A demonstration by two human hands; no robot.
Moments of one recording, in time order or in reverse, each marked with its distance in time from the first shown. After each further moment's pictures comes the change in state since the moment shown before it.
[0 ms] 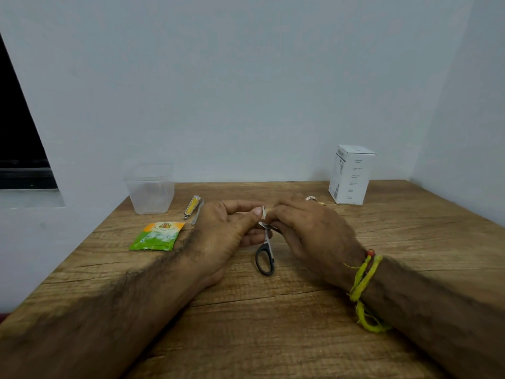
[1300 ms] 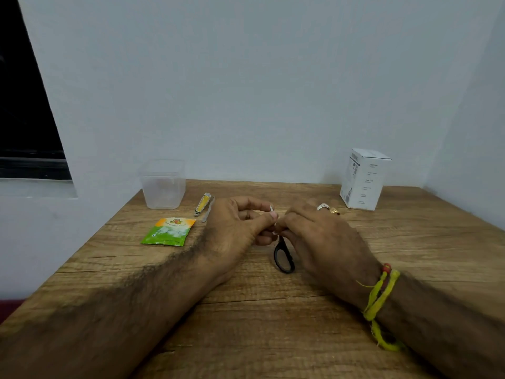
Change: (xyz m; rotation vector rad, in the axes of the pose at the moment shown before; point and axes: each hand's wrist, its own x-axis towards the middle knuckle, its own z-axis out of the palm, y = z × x) left_hand 0.003 -0.003 -0.003 0.089 0.063 0.083; right_hand -0.004 -0.012 0.001 -0.114 -0.057 -0.018
